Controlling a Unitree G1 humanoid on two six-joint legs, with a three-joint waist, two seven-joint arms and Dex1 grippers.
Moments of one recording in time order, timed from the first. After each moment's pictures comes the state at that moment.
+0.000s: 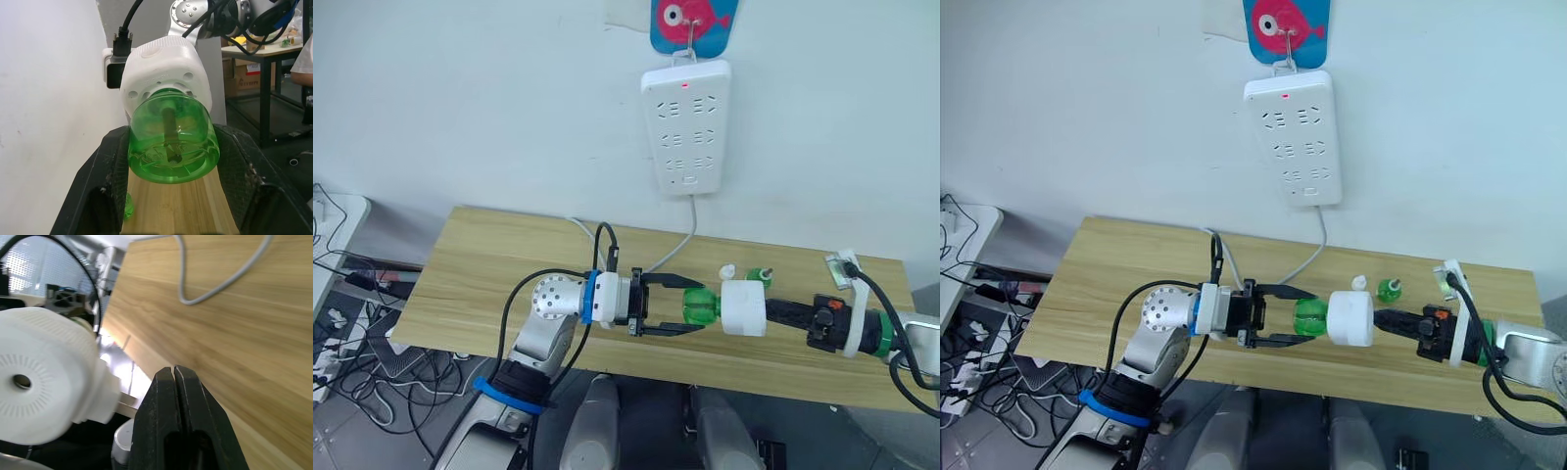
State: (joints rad) left arm -0.41 0.32 -0.28 0.06 -0.39 -0.34 -1.30; right arm -0.02 -0.94 -0.24 -0.35 1.54 1.07 0.46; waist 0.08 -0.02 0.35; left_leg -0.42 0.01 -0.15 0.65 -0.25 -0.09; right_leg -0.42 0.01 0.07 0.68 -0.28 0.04
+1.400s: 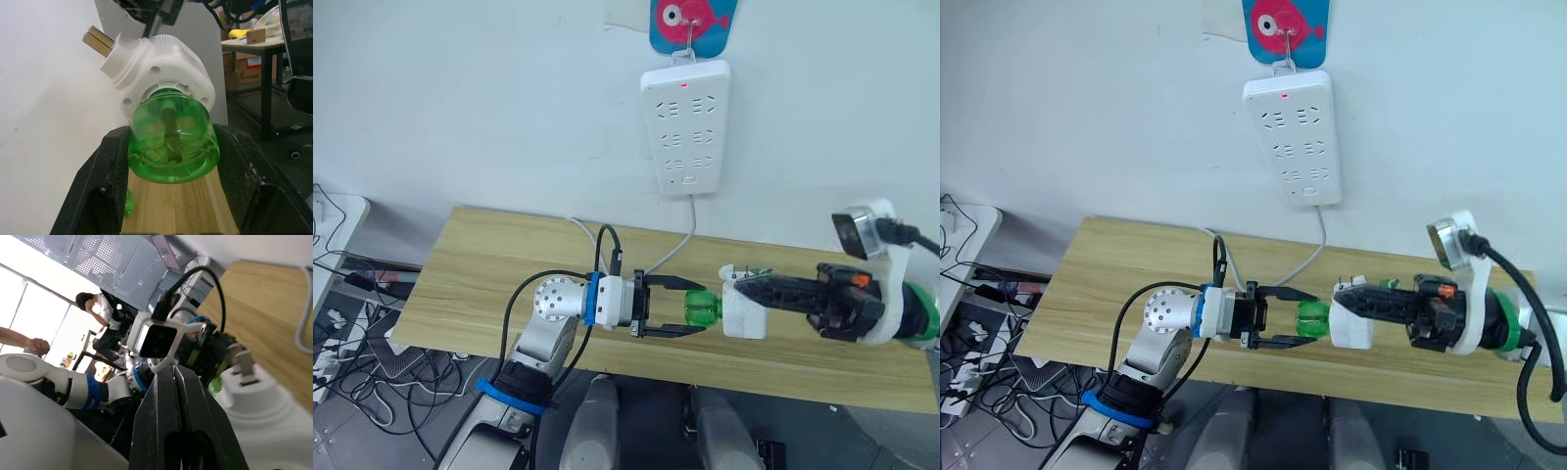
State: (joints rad) left arm -0.40 0.31 -0.28 0.07 -0.35 -0.36 -1.30; right arm -0.17 -1.18 -0.25 -0.49 1.95 0.96 0.41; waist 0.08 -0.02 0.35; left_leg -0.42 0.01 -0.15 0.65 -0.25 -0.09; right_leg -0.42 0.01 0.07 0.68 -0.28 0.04
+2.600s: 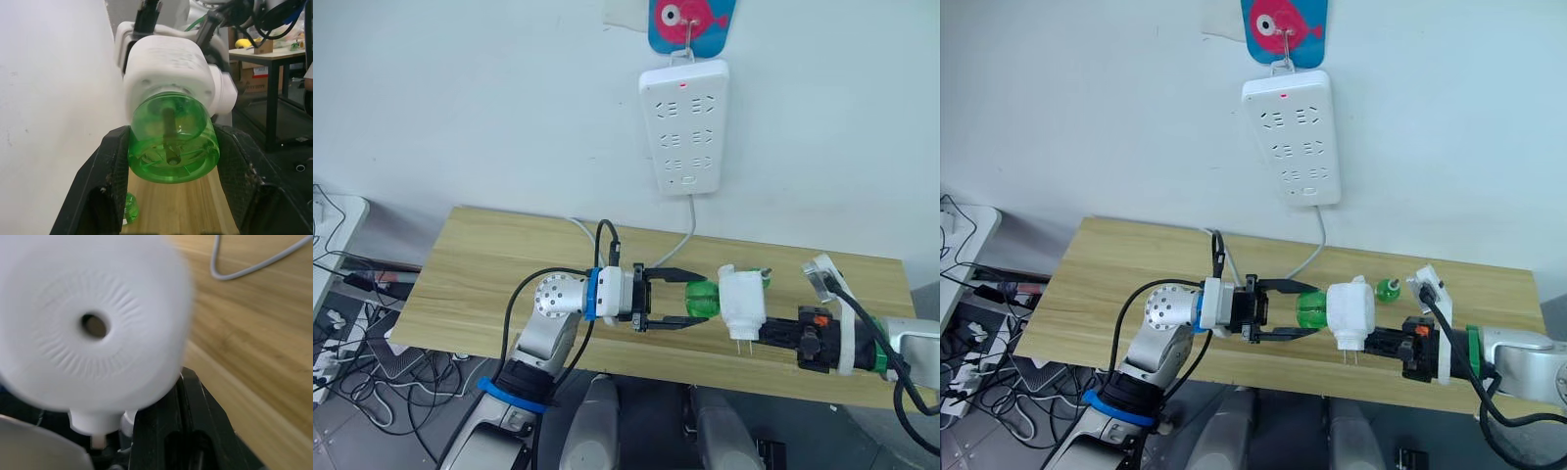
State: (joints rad) left arm -0.41 0.30 -0.27 0.06 -0.37 -0.32 -1.28; right arm 0.01 -1.08 -0.21 -0.56 1.73 1.03 0.29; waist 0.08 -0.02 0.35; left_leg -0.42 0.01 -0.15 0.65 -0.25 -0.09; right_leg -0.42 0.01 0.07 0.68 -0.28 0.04
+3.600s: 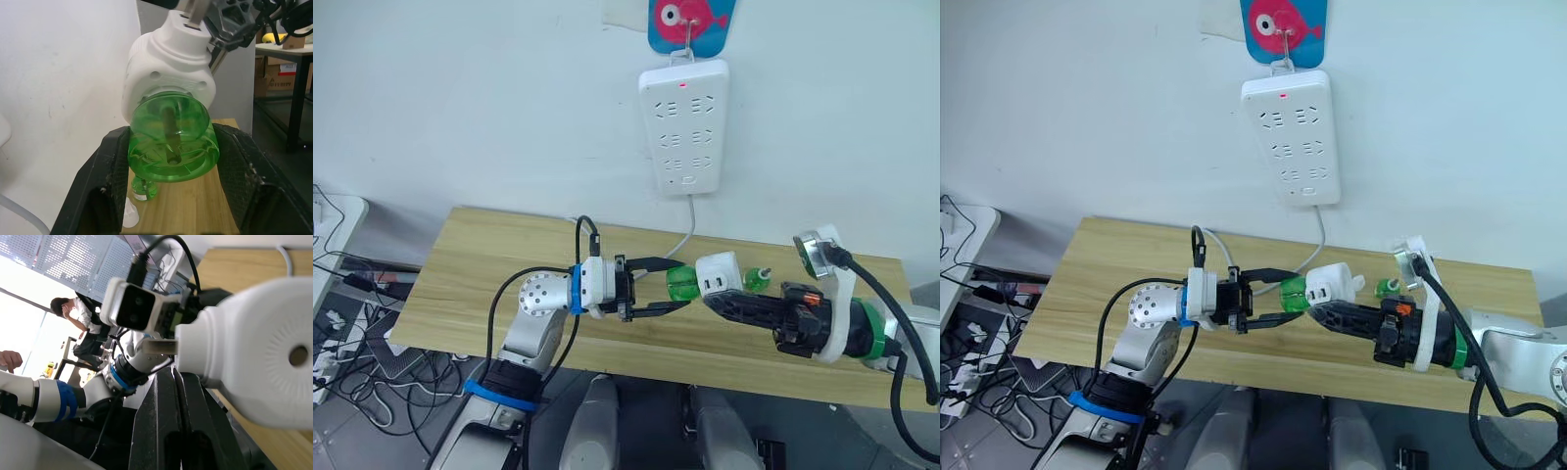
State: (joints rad) left arm -0.40 0.33 -0.22 0.08 -0.39 -0.31 -1.25; right arm -0.16 -1.00 -0.14 -0.62 1.97 0.91 0.10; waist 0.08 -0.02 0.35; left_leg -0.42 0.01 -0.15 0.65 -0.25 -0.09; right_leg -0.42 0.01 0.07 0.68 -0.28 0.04
